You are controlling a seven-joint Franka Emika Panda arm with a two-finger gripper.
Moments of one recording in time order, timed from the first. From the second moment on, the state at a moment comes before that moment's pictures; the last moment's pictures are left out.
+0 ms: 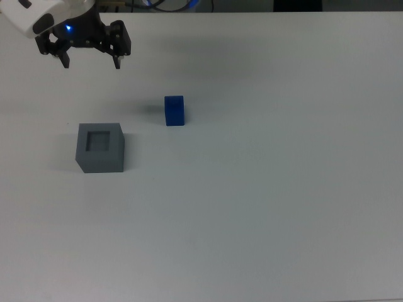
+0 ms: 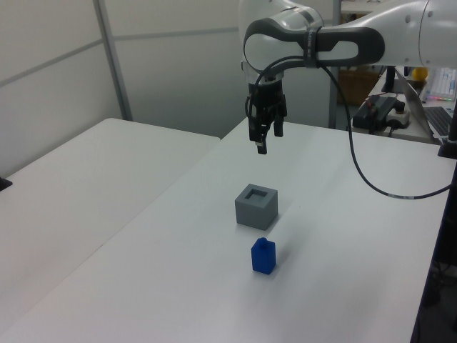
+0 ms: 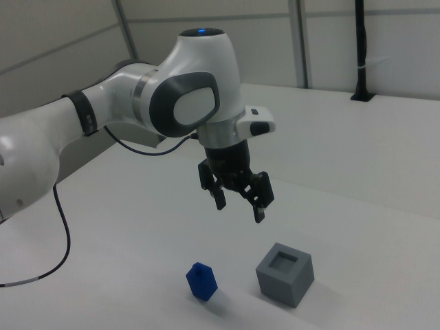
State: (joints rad) arm -0.11 0.20 -0.05 -1.48 -0.02 1.64 -0.18
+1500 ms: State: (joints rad) arm 0.01 -0.02 -0.04 -2.02 -0.02 1.98 -0.18
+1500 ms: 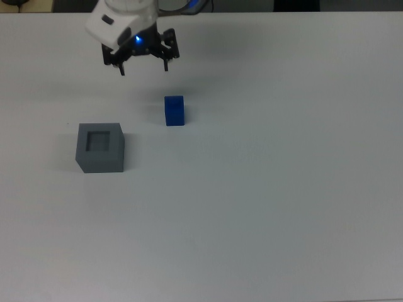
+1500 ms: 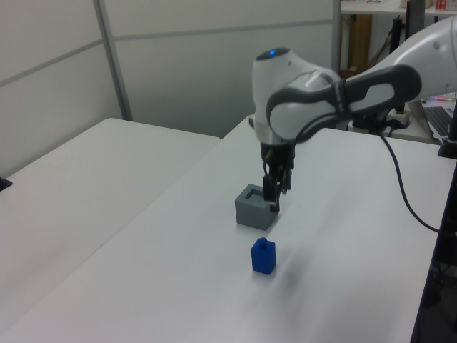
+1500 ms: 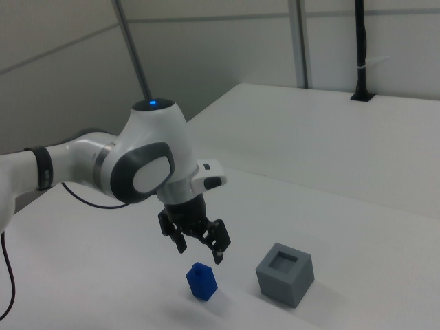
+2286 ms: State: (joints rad) arm 0.10 0.12 -0.03 -2.03 -0.02 2.08 -0.06
